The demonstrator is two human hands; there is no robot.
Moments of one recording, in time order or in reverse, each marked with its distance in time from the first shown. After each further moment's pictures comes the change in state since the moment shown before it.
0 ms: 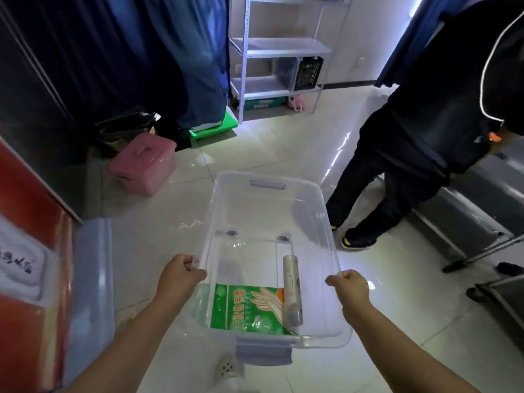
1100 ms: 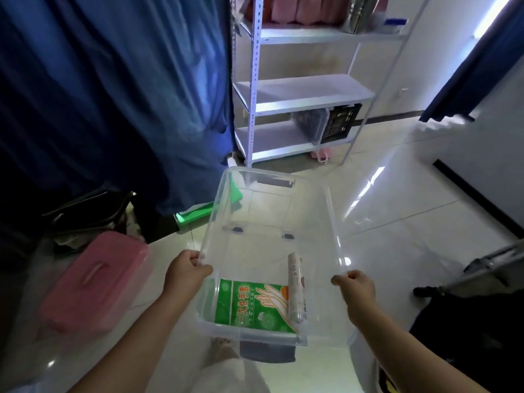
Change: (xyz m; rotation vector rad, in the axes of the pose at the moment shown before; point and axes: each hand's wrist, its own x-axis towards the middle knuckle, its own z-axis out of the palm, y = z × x) left_hand 0.770 0.430 0.146 0.056 0.059 0.016; right_hand 0.644 -0.544 0.327 0.031 -0.037 -0.007
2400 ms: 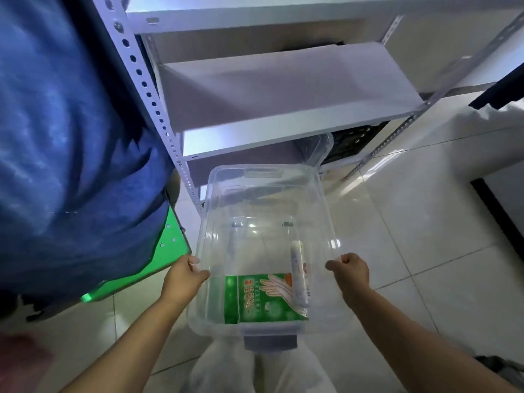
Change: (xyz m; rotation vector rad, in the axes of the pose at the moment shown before) left_hand 0.615 0.284 0.365 0.084 -0.081 -0.286; right_hand 0.694 -0.369 0.166 -0.306 -0.045 0.135
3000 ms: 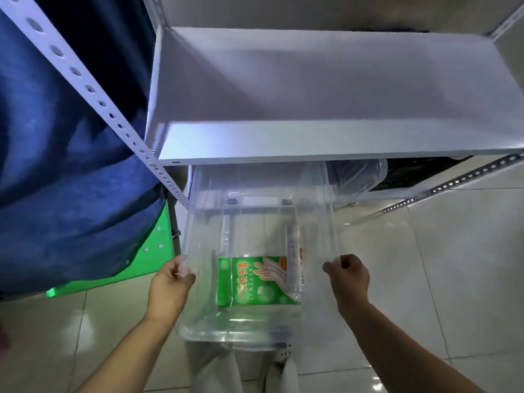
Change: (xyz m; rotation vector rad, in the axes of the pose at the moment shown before) left_hand 0.144 0.022 0.107 -0.313 0.274 -0.076; right_hand 0.219 -0.056 0.107 -0.029 -0.109 -0.160
